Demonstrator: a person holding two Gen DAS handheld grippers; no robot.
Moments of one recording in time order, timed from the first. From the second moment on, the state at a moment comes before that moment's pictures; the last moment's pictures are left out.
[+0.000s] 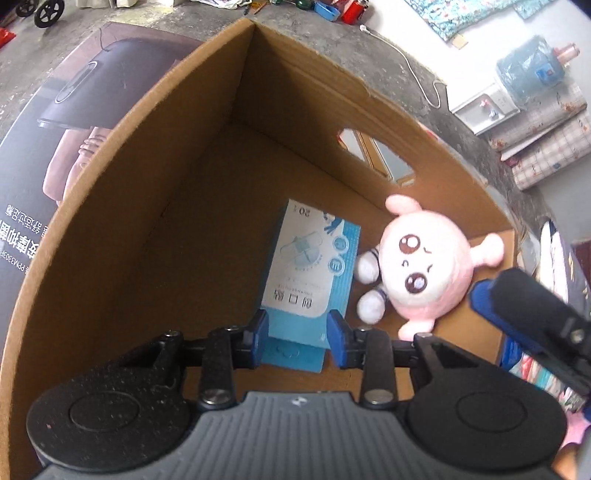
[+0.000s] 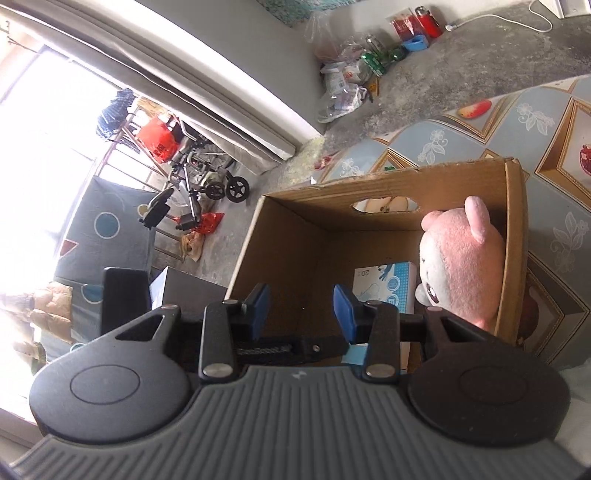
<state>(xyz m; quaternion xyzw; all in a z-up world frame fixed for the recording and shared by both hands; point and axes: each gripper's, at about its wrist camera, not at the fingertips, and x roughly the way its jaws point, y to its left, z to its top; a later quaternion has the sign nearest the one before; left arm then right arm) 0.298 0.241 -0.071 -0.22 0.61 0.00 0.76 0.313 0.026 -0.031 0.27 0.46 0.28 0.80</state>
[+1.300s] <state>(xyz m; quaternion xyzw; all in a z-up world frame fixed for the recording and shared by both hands) 0.356 0.235 -0.076 -0.18 0.56 0.06 0.80 0.255 -0.061 -0.028 0.28 0.43 0.27 0.82</state>
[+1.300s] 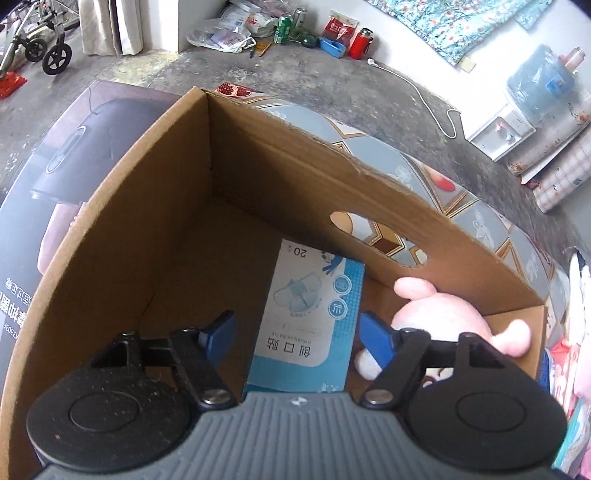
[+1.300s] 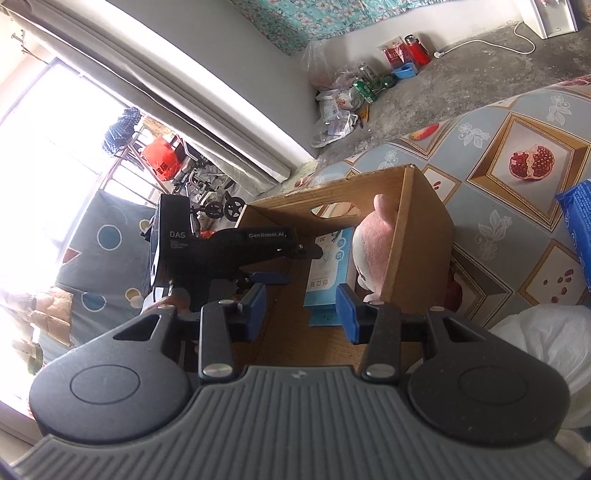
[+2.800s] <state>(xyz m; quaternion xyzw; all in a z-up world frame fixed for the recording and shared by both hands) 0.269 -0.031 -0.010 0.00 0.47 -0.17 0.87 0.226 -0.271 -0.043 0.29 0.41 0.10 0.86</state>
